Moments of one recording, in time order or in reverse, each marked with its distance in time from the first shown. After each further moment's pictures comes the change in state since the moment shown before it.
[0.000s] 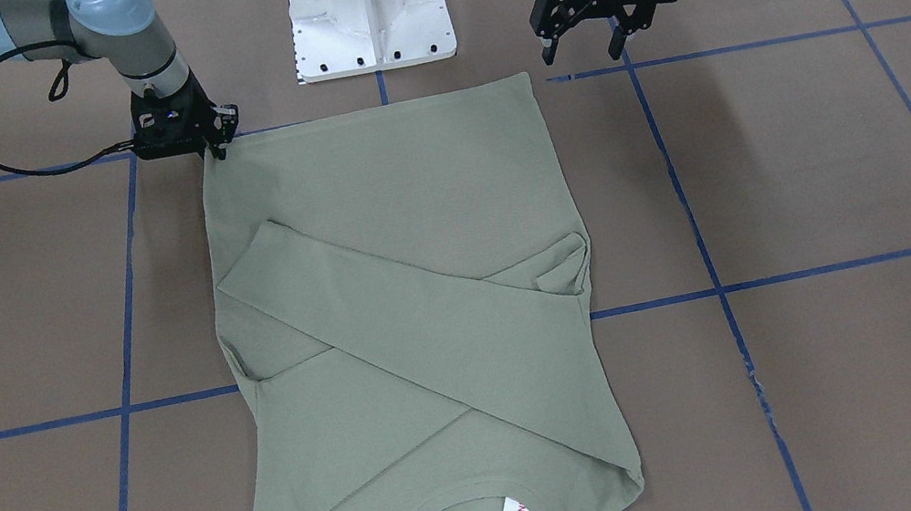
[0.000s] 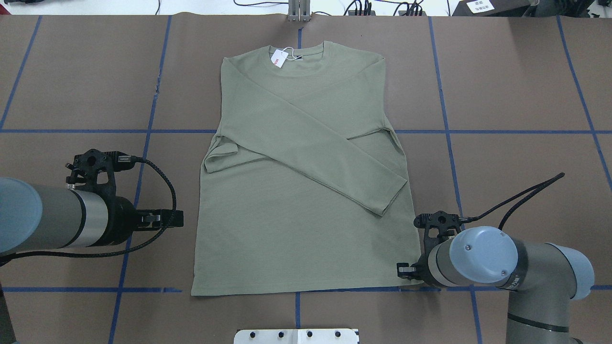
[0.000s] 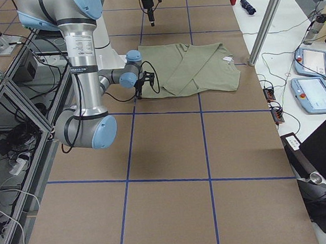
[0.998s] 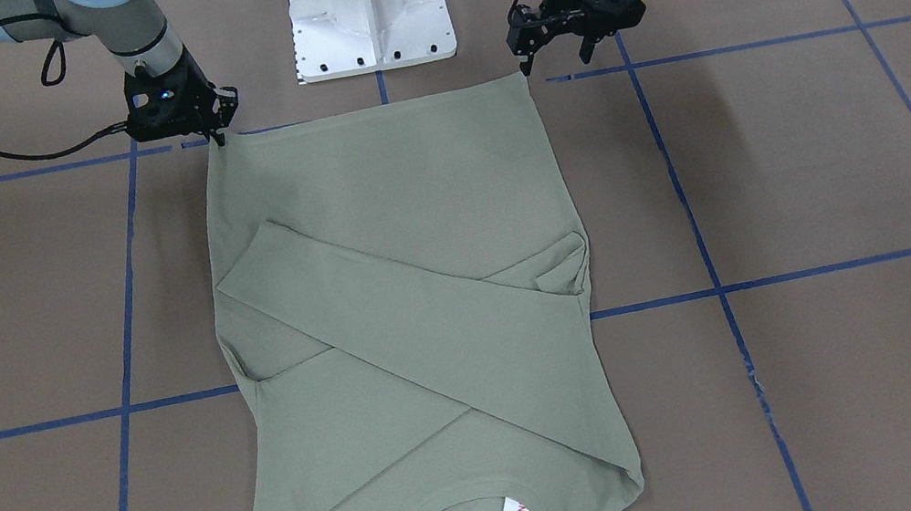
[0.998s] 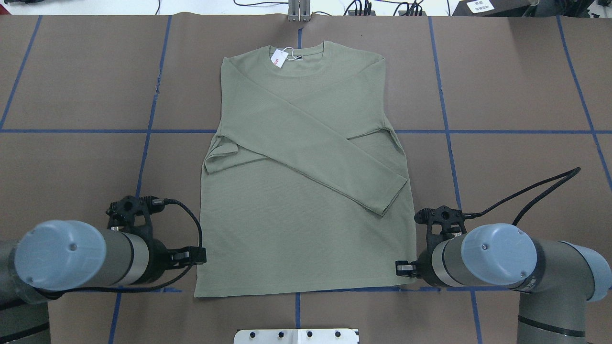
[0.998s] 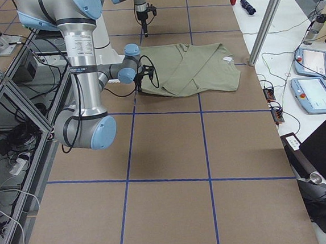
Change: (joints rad) left arm 0.178 -0.038 0.111 -0.001 0.016 -0.222; right arm 0.009 -0.007 0.090 -0.001 -0.004 0.003
